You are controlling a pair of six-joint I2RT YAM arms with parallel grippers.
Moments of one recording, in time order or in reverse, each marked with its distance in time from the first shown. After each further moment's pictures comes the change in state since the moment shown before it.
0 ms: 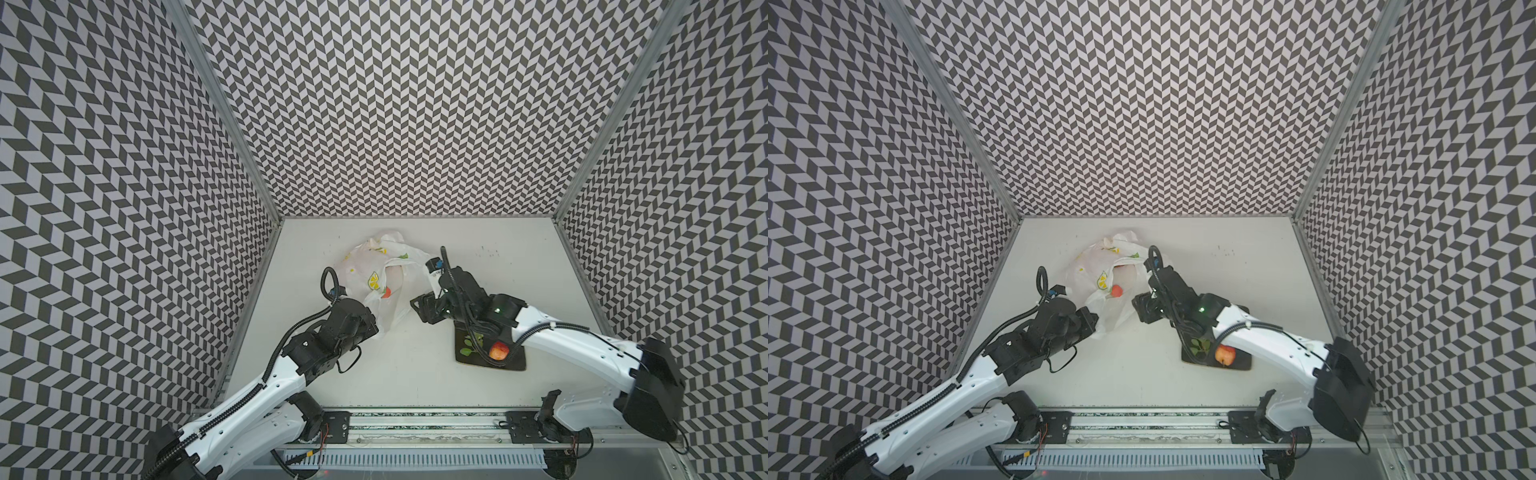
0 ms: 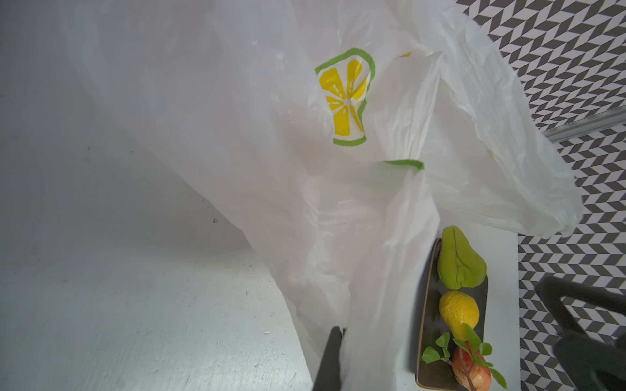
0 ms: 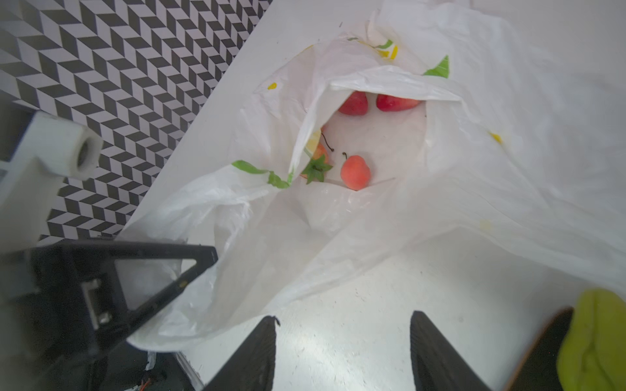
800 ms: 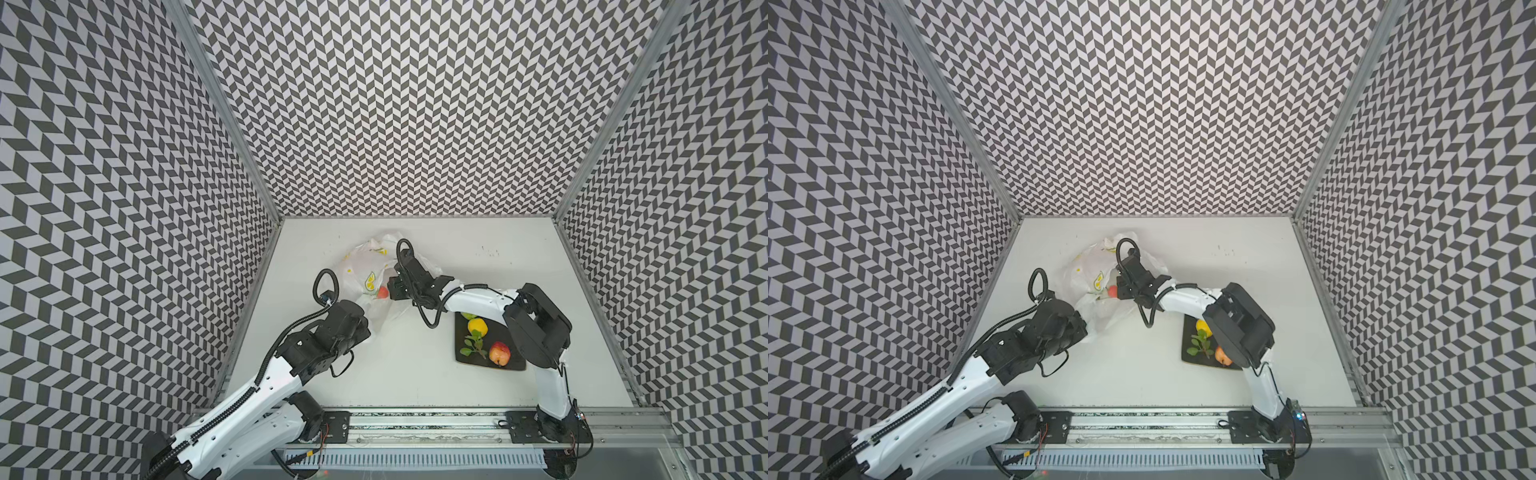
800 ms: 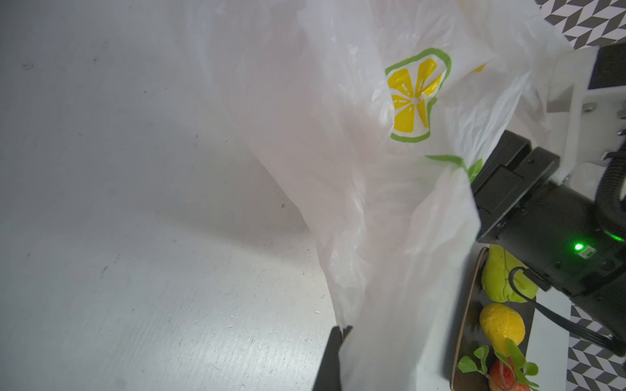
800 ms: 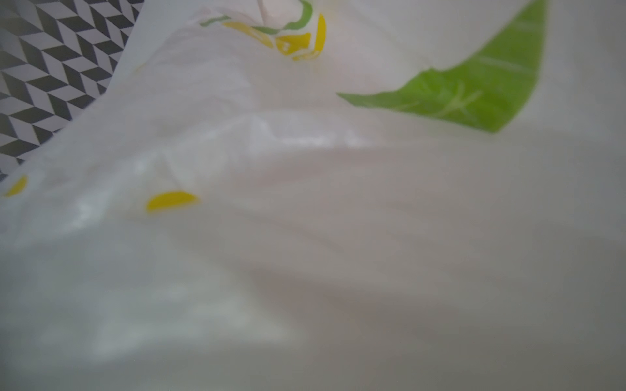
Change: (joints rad) left arm 0.000 -0.023 0.068 -0.226 -0.090 -0.051; right arm -0.060 0.592 0.340 0.164 0.086 0.149
